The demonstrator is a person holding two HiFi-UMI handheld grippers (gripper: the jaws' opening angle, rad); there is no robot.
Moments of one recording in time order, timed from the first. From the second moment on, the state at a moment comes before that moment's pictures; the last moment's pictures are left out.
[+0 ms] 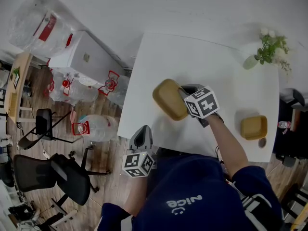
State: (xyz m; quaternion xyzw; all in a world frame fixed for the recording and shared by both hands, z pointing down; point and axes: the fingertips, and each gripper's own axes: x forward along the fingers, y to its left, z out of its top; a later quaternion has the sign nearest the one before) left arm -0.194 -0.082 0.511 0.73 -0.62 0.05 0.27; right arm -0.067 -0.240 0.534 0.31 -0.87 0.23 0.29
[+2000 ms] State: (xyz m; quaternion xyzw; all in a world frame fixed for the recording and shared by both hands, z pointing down) left arm -0.152 -0.104 0.502 0.79 -0.56 0.05 0.26; right arm 0.072 -0.207 0.483 0.48 -0.81 0.29 0.15
